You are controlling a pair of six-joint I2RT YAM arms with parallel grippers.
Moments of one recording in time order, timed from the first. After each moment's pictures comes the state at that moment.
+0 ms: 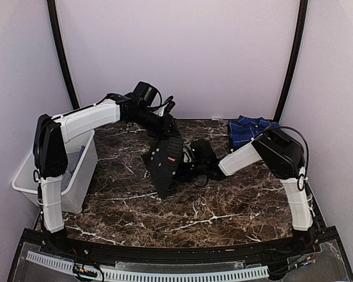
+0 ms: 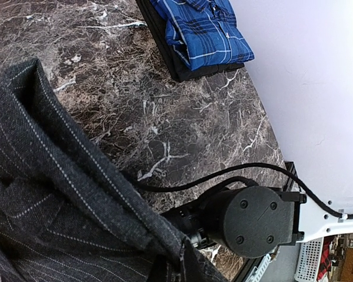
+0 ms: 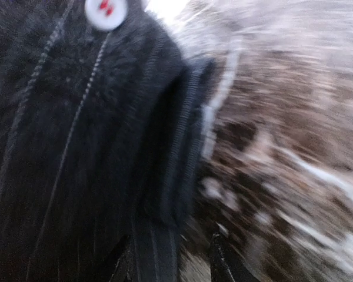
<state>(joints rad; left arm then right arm) -0.62 2.04 1.88 -0.66 0.52 -0.42 0.79 2.26 1.29 0.46 -0.52 0.92</state>
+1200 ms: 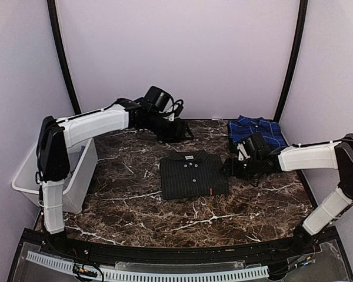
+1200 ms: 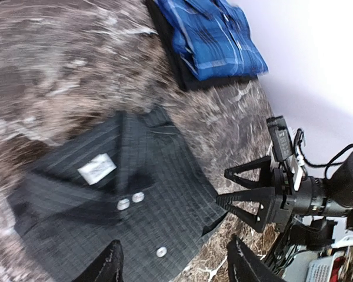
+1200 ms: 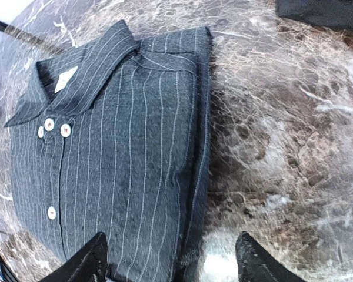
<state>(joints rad) -0.76 2.09 1.90 -0.59 0.33 -0.53 0.55 1.50 0.77 -0.15 -0.12 0.57</state>
